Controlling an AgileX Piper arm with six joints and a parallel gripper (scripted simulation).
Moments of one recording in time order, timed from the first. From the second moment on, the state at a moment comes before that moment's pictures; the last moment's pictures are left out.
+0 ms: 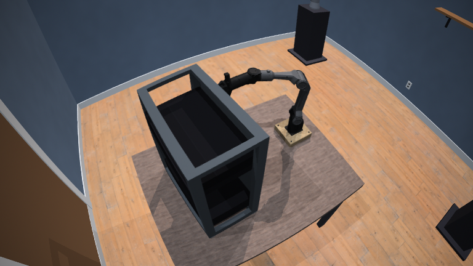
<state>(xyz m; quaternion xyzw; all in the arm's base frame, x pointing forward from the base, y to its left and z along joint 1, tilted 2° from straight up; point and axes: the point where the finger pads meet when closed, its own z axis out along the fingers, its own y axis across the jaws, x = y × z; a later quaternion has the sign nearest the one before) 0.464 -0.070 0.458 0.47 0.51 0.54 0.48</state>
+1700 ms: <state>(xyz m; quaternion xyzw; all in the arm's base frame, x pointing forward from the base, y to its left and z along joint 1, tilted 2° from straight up) 0.381 -0.078 0.453 0.47 0.51 0.54 0.48</state>
